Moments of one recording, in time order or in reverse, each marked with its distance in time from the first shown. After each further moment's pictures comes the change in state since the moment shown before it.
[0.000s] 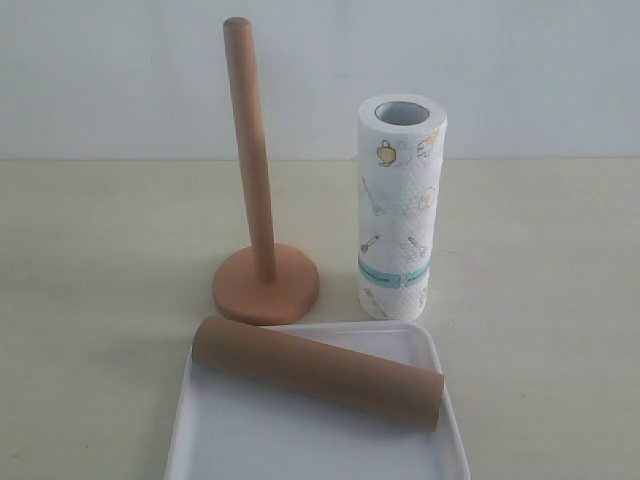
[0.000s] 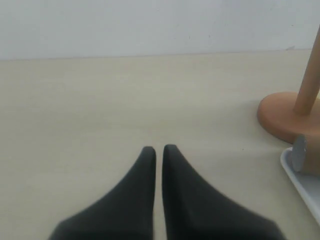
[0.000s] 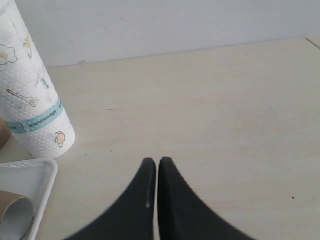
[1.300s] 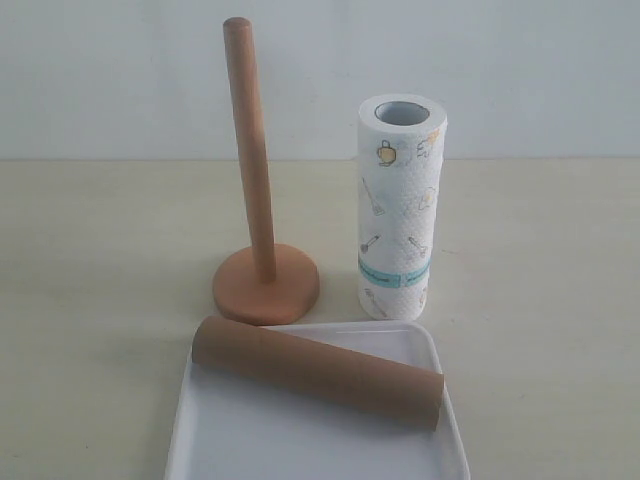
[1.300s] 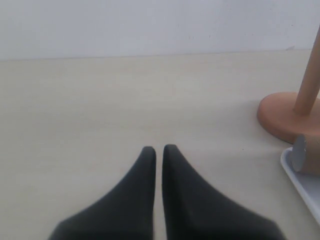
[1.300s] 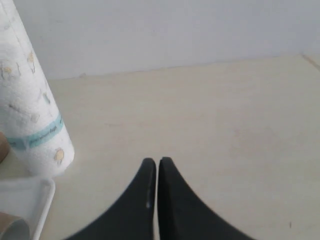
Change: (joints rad) left arm 0.000 0.000 0.000 0.000 0.000 0.000; right arm 0.000 0.000 0.002 0.000 -0.057 -0.019
